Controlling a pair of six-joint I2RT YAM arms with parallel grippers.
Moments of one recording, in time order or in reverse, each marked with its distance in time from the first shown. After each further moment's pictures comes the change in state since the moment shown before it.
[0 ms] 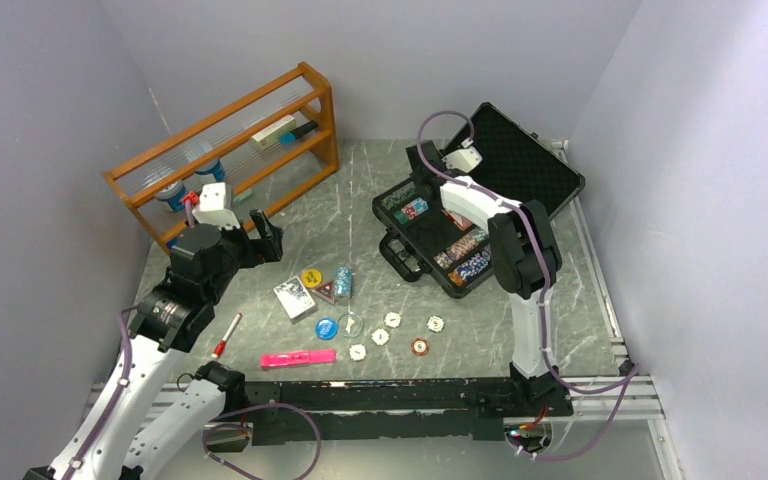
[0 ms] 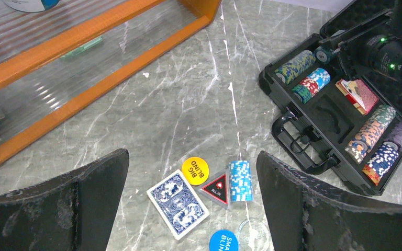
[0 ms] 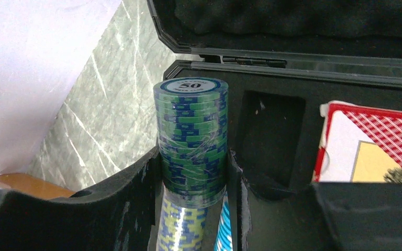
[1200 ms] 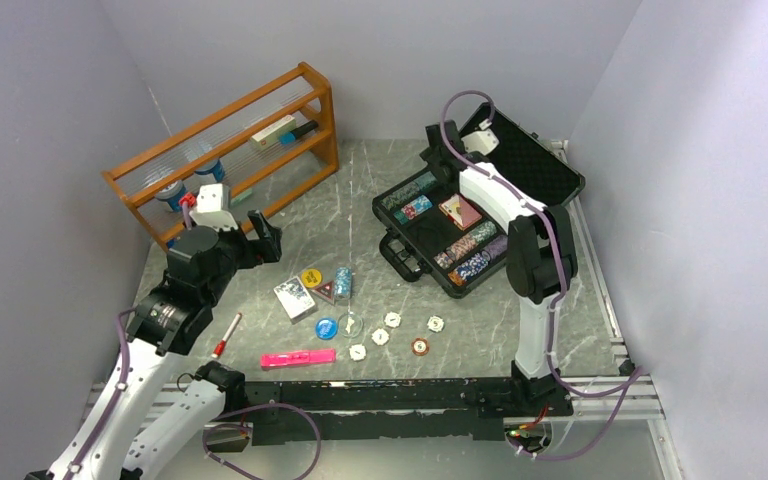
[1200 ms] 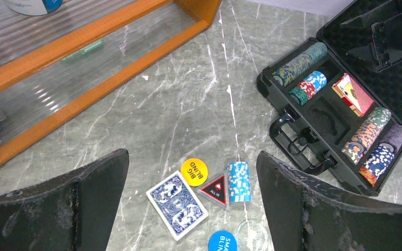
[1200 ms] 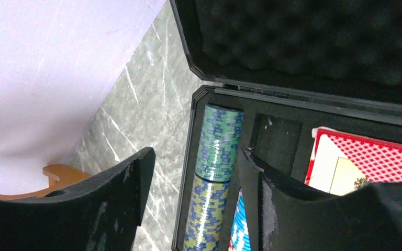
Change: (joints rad) left arm 0.000 -0.017 0.000 -0.001 0.000 -0.001; right arm -0.067 -0.063 0.100 -0.138 -0.115 -0.018
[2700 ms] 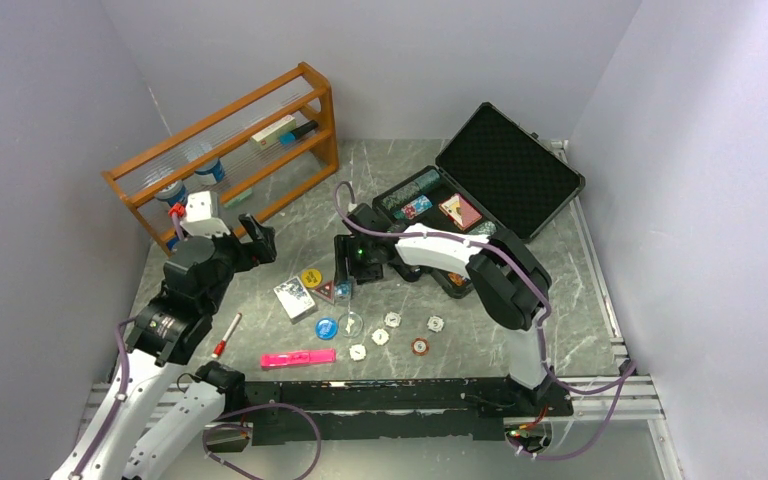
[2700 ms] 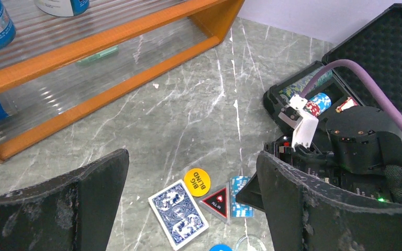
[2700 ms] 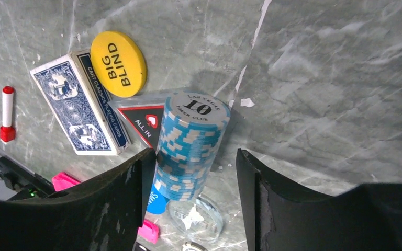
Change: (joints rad) left arm 0.000 -0.054 -0.062 0.047 -0.077 -0.043; right arm 0.468 -0.048 -0.312 0.014 -0.634 -0.460
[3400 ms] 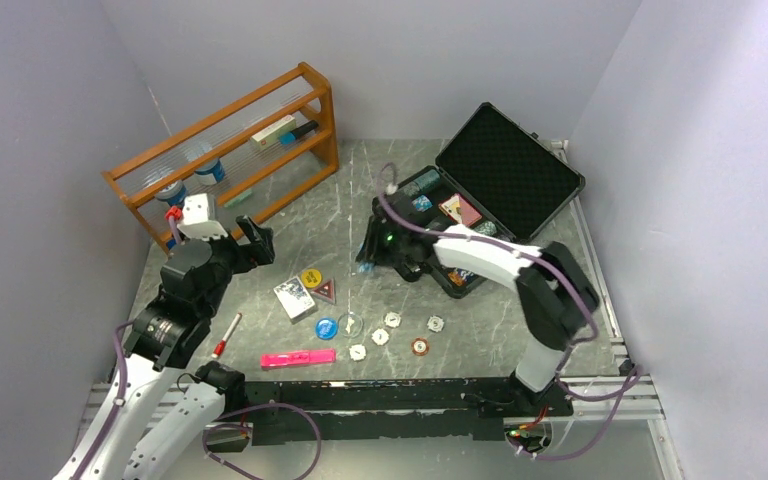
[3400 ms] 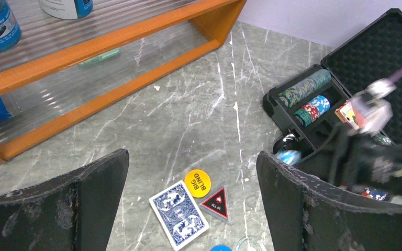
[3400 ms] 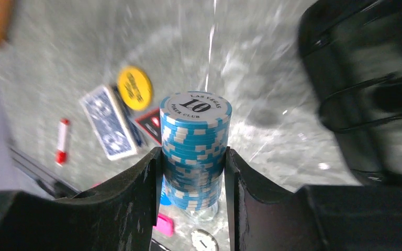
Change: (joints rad) left arm 0.000 -0.021 -0.006 -0.001 -0.003 0.001; right arm -0.066 -0.197 -0.173 0.079 0.053 0.094
